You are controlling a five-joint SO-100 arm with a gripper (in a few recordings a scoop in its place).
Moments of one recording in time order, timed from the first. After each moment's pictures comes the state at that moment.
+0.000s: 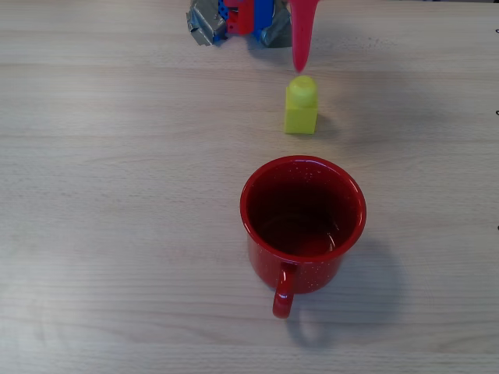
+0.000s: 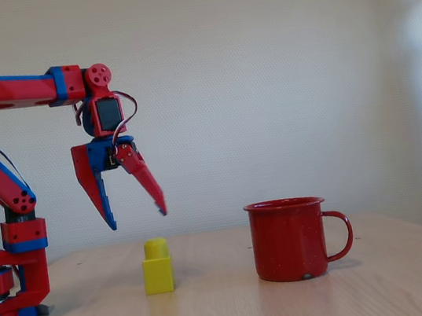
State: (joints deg) arm -26.6 129.4 123.7 84.6 29.6
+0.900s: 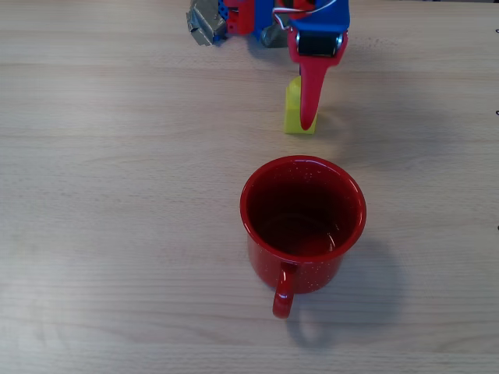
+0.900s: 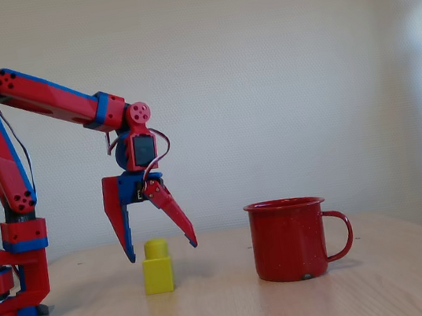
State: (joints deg) arm -27.2 107.3 123.3 70.4 32.2
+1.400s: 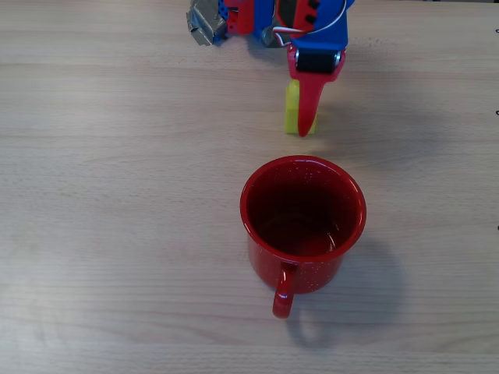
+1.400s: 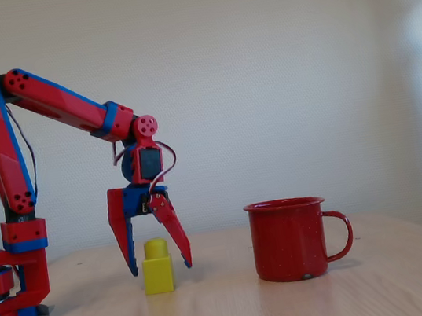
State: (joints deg) arm -26.0 101.8 124.3 65.6 30.6
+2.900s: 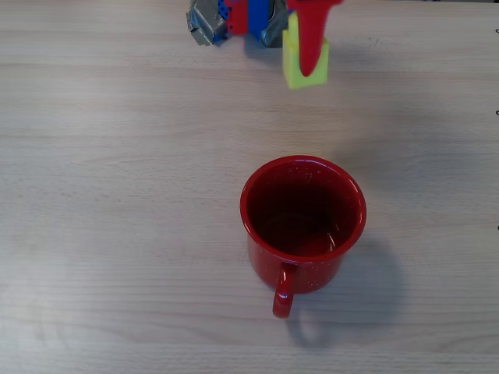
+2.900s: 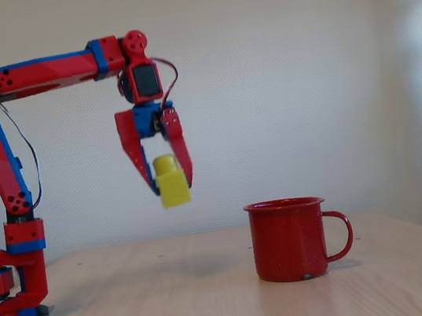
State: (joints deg) arm -16.9 107.0 89.5 91.8 9.6
